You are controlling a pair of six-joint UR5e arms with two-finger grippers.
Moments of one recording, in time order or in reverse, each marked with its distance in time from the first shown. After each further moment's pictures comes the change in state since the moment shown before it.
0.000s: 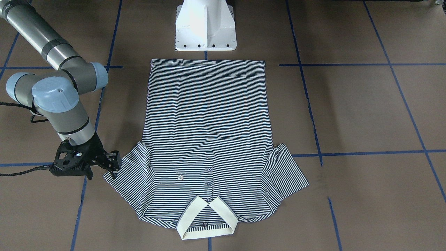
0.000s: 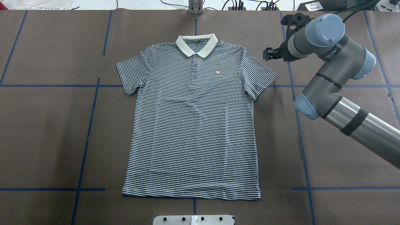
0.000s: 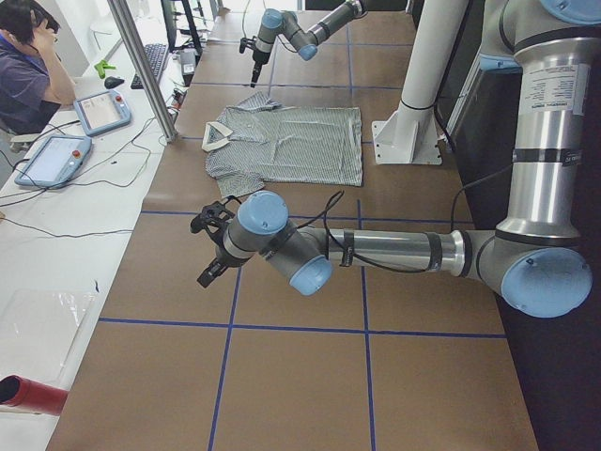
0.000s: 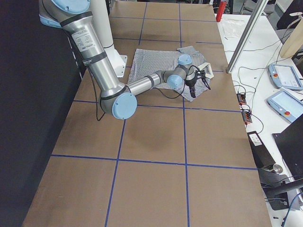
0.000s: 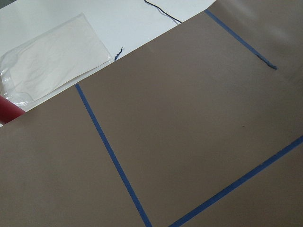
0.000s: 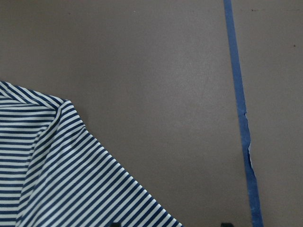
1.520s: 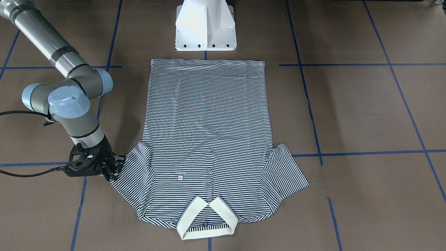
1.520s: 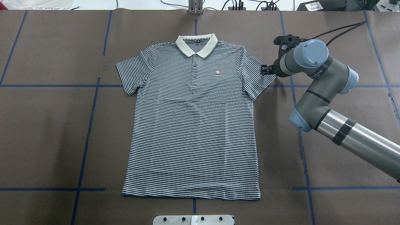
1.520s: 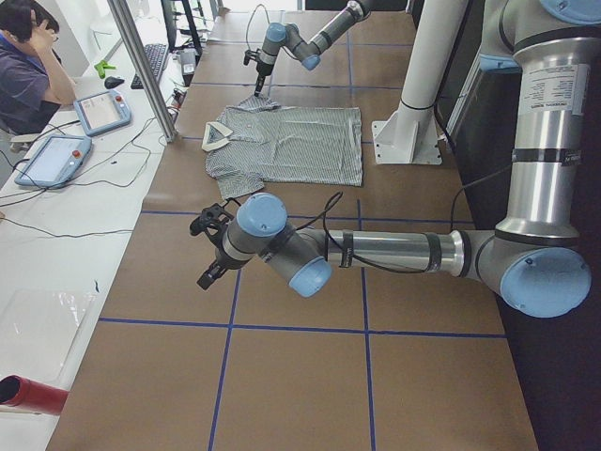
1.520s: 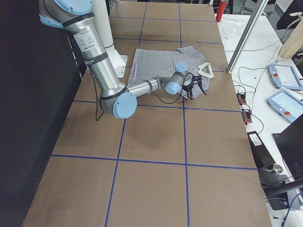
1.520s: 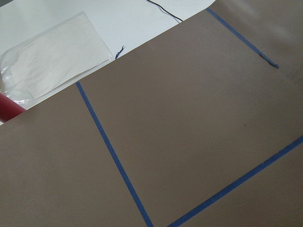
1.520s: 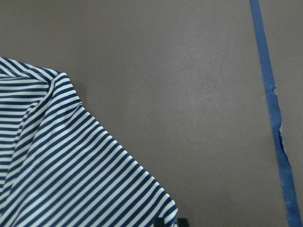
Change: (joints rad) left arm 0.002 -0.003 0.010 0.000 0.001 0.000; right arm -0.044 -0.001 -0.075 0.119 -0.033 0.034
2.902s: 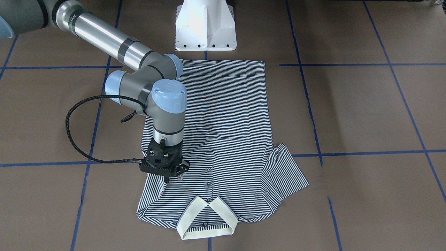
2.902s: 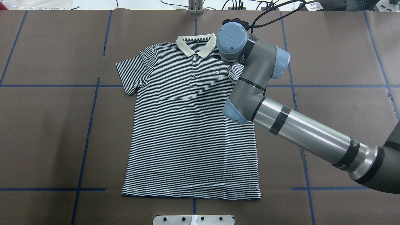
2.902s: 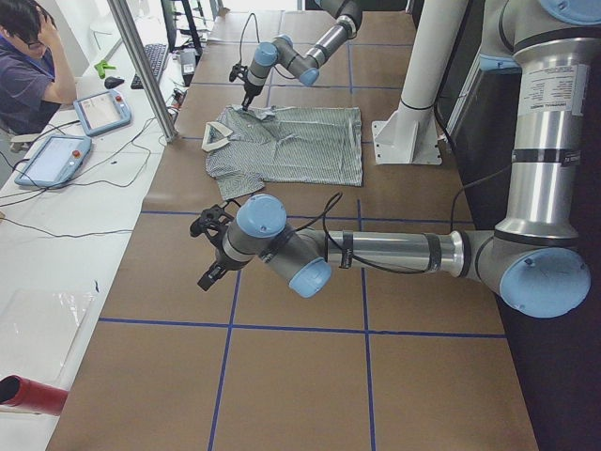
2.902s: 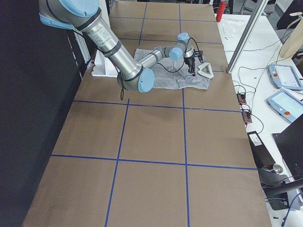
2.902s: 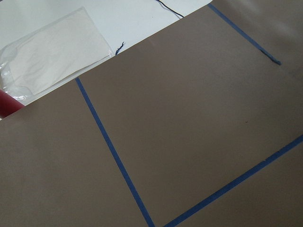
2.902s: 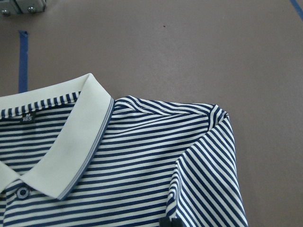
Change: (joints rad) left arm 0.003 0.000 0.004 0.000 0.000 -0.002; right arm -0.123 0.409 -0.160 -0.395 -0.207 0.259
